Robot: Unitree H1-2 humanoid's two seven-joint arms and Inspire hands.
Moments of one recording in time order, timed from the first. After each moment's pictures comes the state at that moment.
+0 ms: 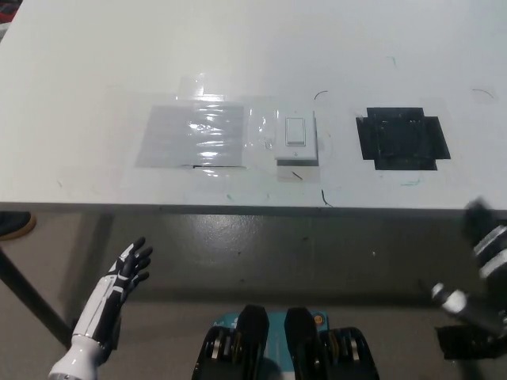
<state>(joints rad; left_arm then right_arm) 0.01 0.18 -0.01 -0.13 0.00 0.09 -0.11 0.01 -0.15 -0.14 -0.30 0.15 -0.10 0.13</state>
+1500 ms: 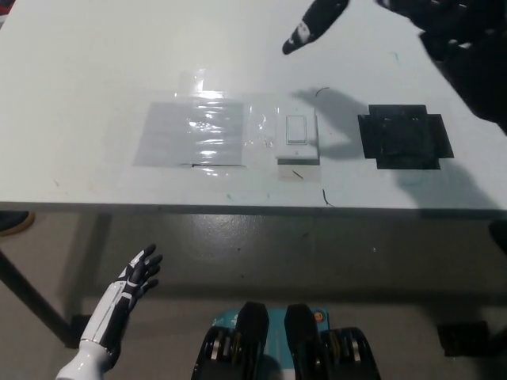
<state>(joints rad) 0.02 0.18 -0.02 -0.12 0.00 0.10 -0.13 -1.38 -0.36 0.63 0.47 -0.20 0.44 0.53</state>
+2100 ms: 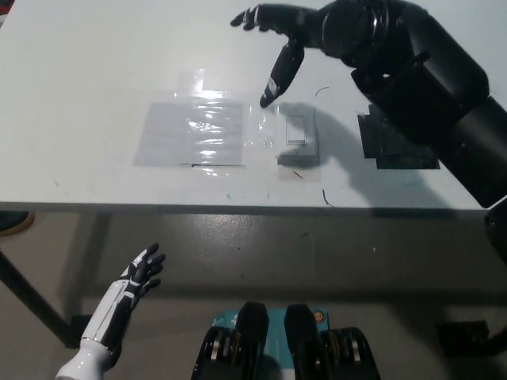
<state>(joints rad) 0.02 0.19 -0.03 -0.14 0.01 0.12 -0.14 -1.34 -0.23 0.65 0.64 -0.30 0.44 0.58</state>
